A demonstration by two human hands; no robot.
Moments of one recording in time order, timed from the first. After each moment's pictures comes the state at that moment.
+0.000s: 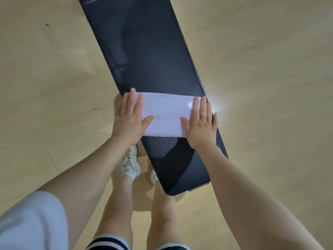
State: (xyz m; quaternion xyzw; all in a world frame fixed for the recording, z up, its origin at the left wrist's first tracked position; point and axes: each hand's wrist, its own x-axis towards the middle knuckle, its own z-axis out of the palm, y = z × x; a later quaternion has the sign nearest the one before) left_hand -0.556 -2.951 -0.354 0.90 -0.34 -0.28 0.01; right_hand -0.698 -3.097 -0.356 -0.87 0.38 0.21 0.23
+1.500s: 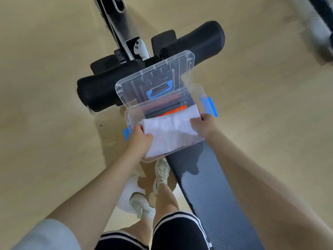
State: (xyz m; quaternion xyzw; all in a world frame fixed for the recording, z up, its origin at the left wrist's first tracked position) left_hand -0.151 -3.016 -0.200 0.84 -0.02 -0.44 0.33; right_hand -0.254 -3.191 -0.206 -0.67 0.59 0.13 0.44
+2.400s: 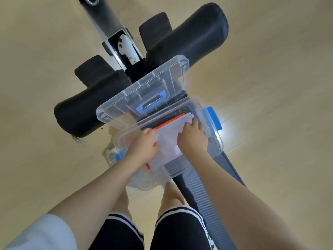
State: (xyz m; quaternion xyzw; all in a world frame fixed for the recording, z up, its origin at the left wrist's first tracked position) left_hand -0.110 -3.085 -0.236 0.82 -0.32 -0.48 0.04; right_hand -0.213 -3.195 -0.245 -0.79 0.46 0.30 0.26
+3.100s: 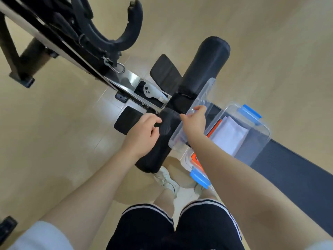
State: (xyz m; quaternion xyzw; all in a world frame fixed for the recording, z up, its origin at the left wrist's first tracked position) left_hand 0.119 -3.065 -0.123 0.74 -0.57 -0.34 0.12; right_hand -0.014 -3.150 -0.174 -0.41 0.75 -0.15 0.50
